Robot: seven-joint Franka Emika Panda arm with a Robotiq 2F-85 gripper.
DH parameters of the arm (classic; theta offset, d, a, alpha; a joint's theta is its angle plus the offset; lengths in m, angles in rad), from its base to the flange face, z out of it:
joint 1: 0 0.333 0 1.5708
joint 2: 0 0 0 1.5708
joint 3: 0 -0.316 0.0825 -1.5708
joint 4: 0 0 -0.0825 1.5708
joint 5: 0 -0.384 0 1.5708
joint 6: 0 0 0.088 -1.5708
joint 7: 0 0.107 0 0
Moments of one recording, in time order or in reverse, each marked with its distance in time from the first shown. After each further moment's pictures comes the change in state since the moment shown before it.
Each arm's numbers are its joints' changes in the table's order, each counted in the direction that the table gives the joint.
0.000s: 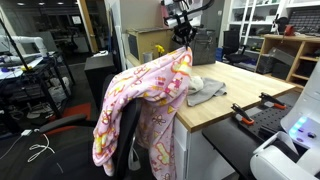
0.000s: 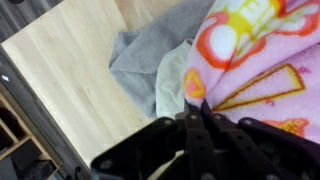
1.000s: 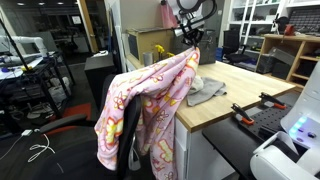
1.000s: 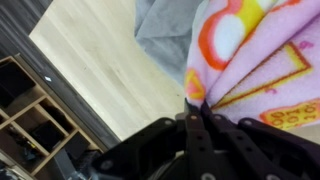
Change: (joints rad) arm -0.091 -0.105 0.069 0.048 0.193 -0.022 0.147
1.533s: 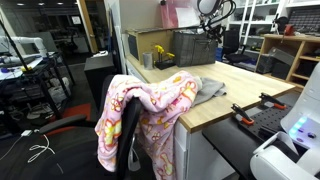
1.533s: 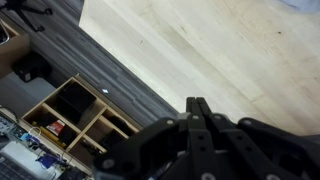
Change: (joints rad) arm -0.169 -0.069 0.171 0.078 0.122 0.006 0.022
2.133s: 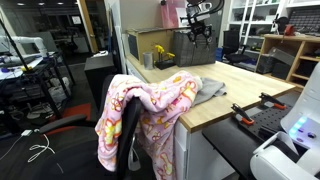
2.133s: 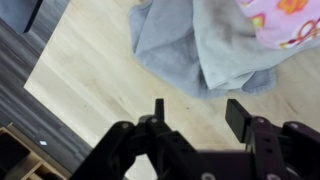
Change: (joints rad) arm 0.046 0.053 -0.118 0.002 -0.386 -0.004 -0.147
